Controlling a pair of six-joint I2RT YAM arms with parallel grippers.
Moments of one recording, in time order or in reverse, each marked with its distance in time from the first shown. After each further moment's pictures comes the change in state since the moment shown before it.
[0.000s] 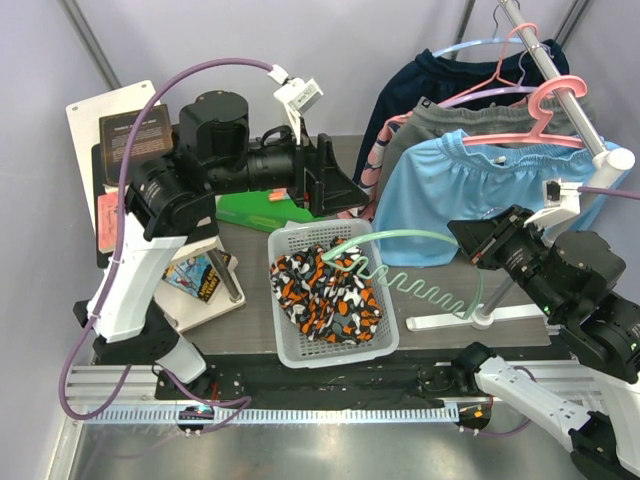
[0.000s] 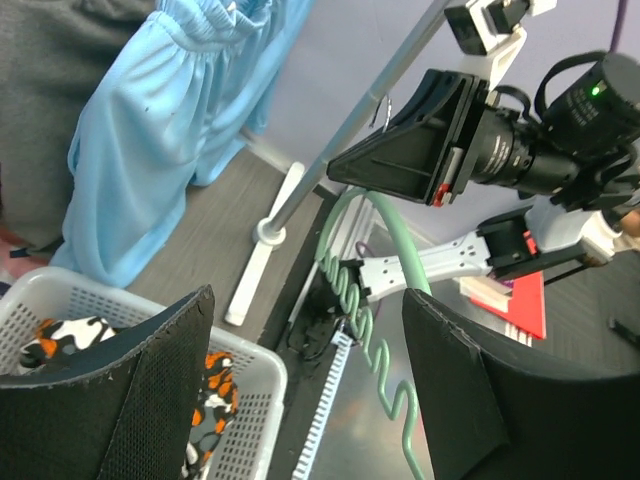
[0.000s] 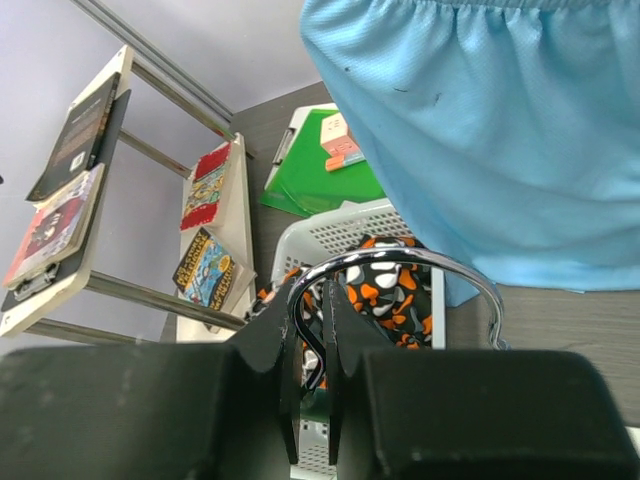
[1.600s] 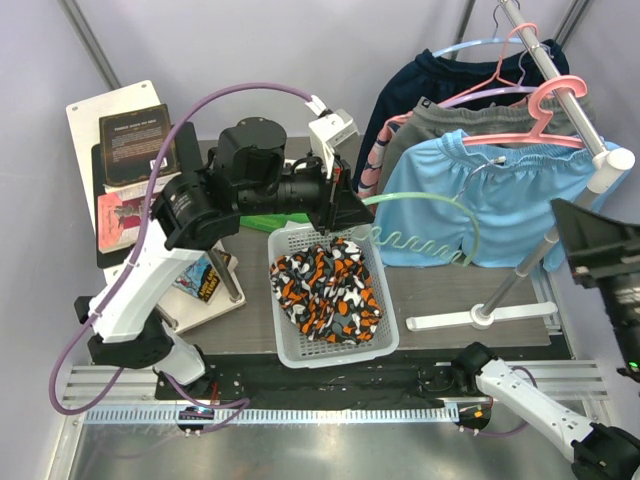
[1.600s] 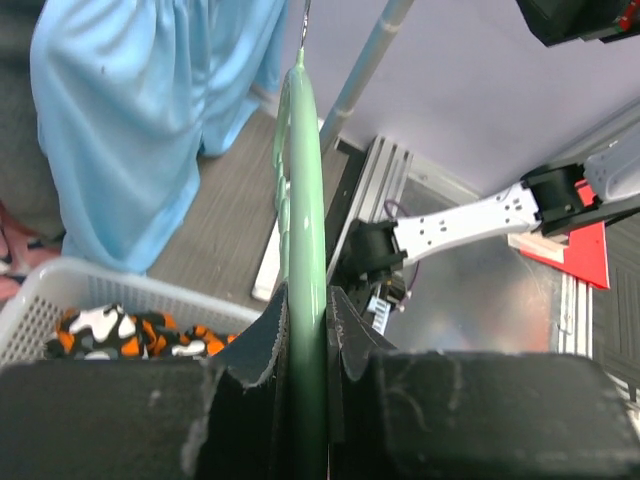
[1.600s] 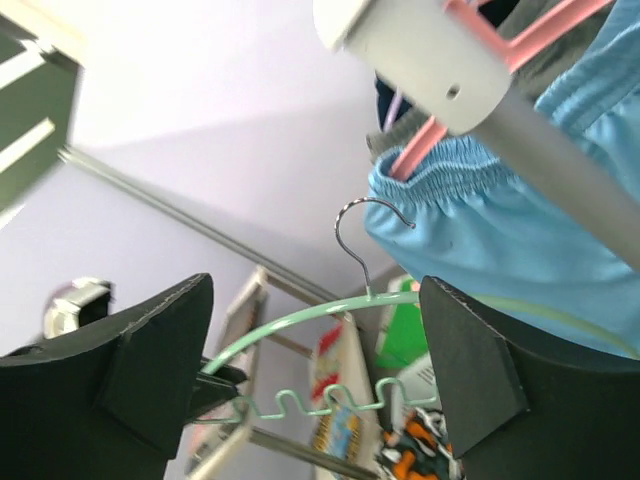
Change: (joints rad) left arm -0.133 -0.034 -0.156 0.013 -0.105 0.140; right arm 0.000 -0.105 0.226 0.006 0.286 0.197
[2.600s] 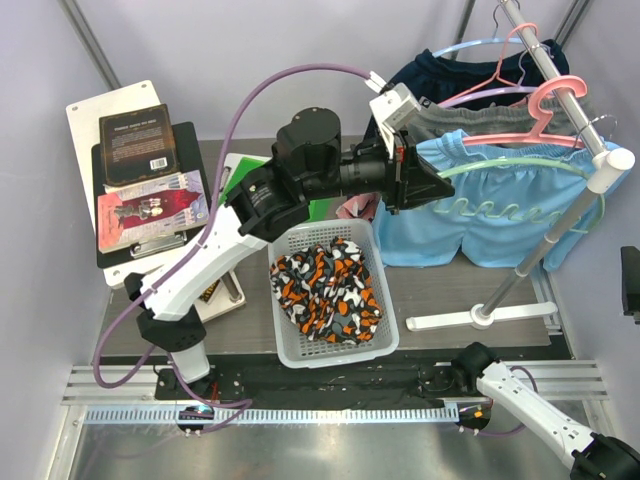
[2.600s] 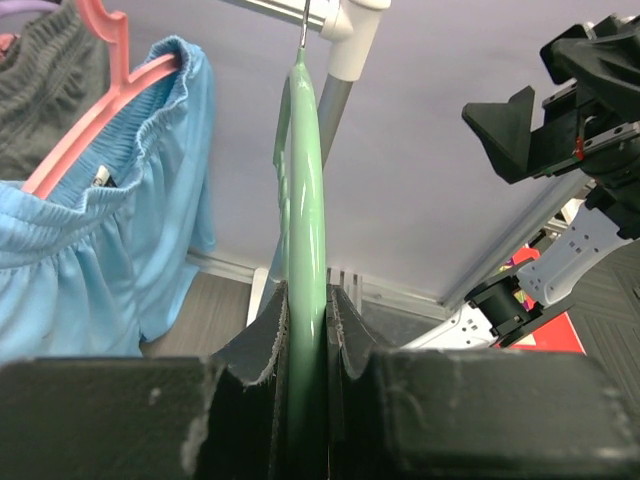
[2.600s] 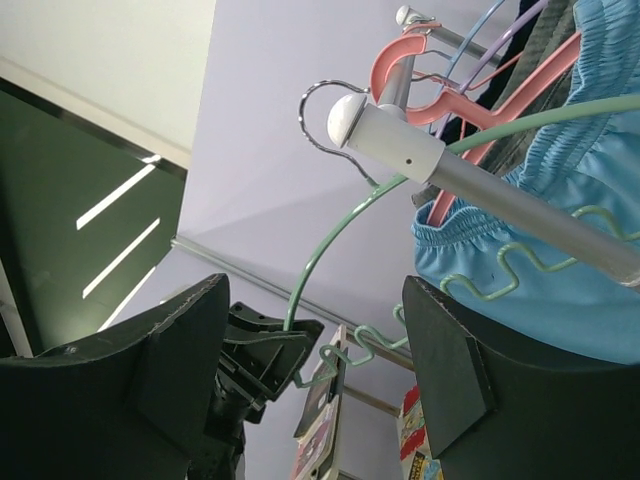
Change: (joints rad) left arm -0.069 0.210 0.066 0.517 0.083 -0.047; right arm 0.000 -0.128 0.120 -0.037 0.125 0.133
